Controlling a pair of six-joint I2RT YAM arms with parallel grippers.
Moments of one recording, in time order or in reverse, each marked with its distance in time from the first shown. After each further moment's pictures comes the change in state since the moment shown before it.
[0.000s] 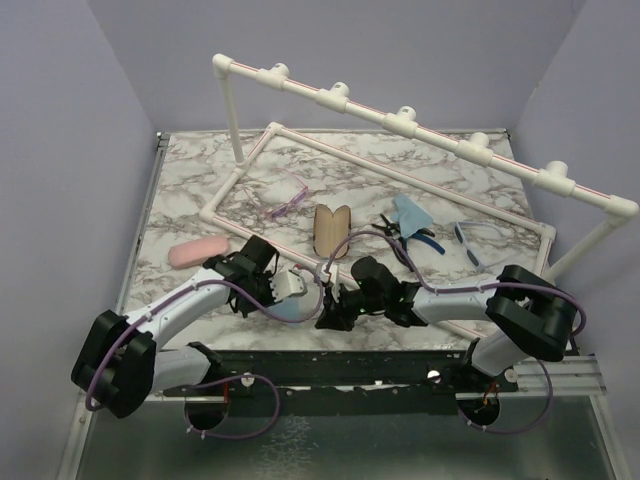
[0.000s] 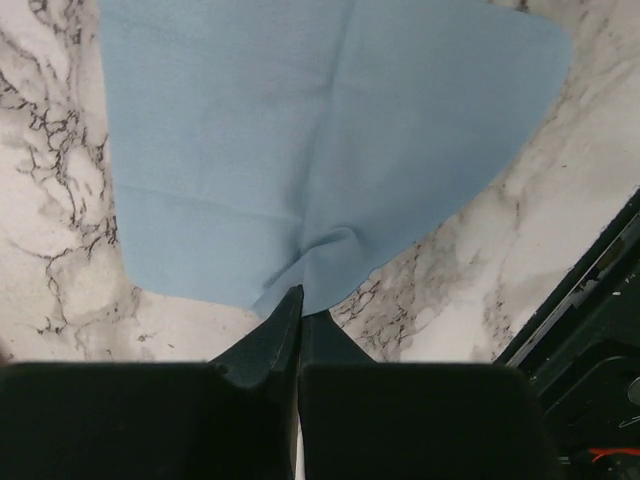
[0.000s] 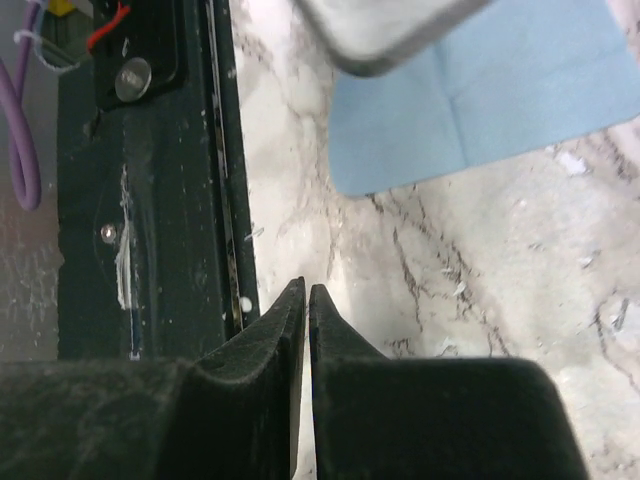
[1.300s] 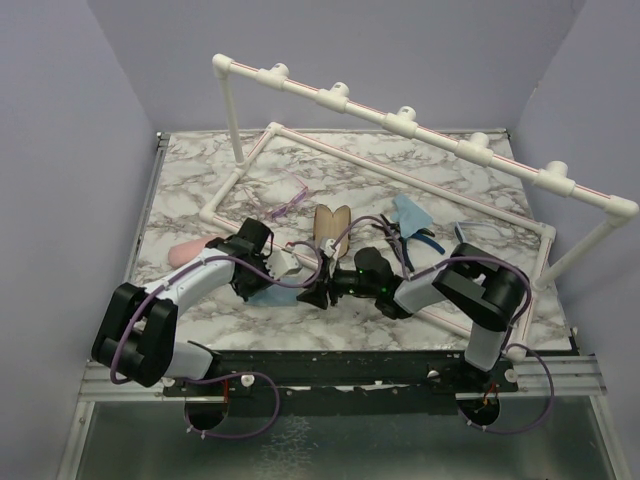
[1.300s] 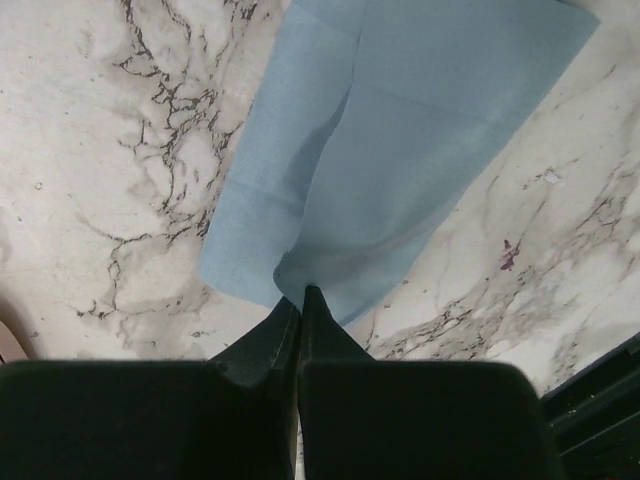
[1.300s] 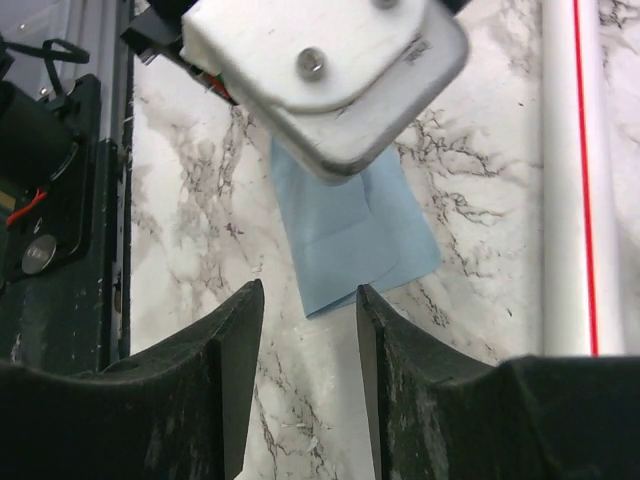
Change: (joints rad) left arm 0.155 0.185 0.106 0.048 -0.010 -0.051; right arm -0.096 0.295 0.023 0.627 0.031 0.104
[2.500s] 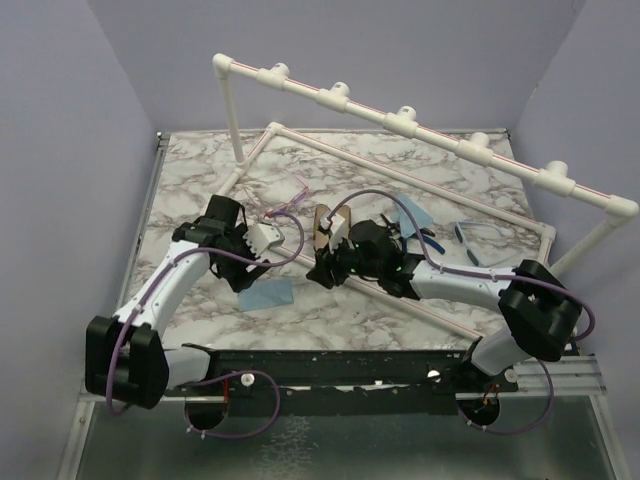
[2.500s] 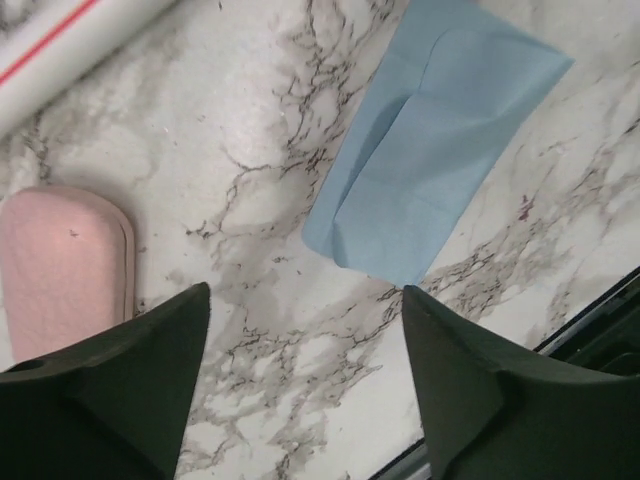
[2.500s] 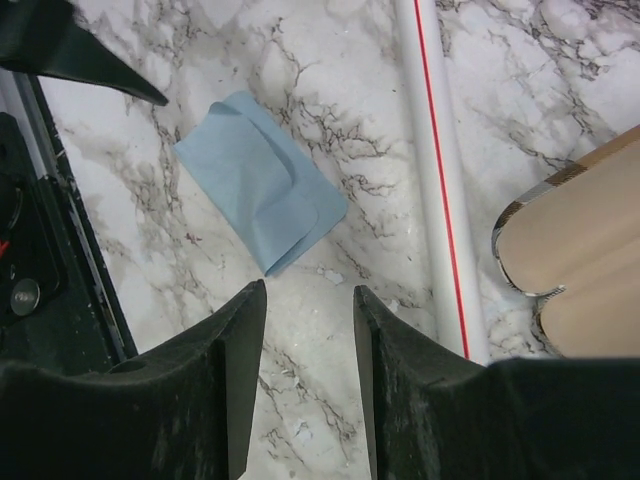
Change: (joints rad) left arm 0.185 -0.051 0.169 -0.170 0.075 0.051; right arm -0.017 -0.301 0.198 -0.725 0.227 -0.004
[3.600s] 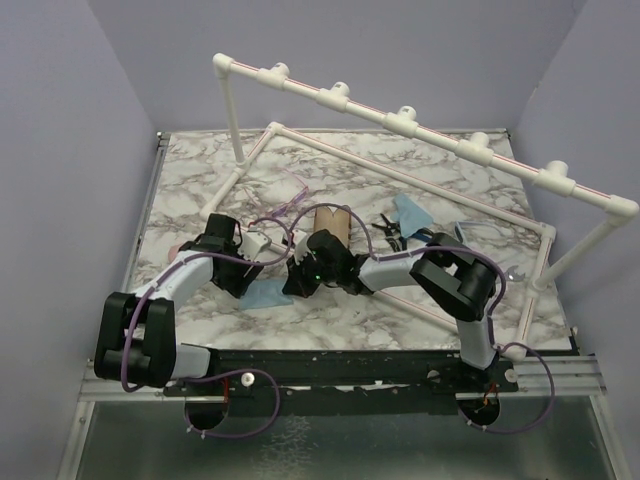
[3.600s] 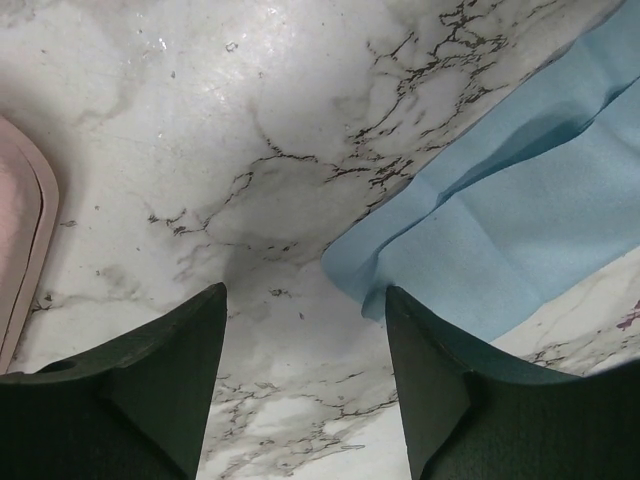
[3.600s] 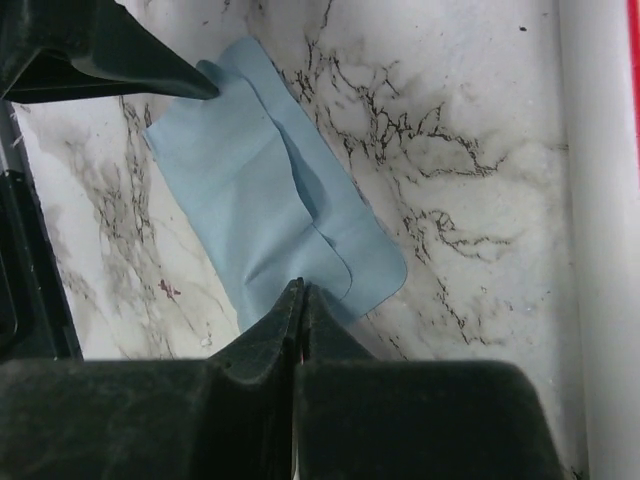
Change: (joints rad) left arm 0.076 0.037 -0.237 0.330 -0.078 -0.210; right arm 0.057 0.473 0.240 0.087 -0.097 0.102
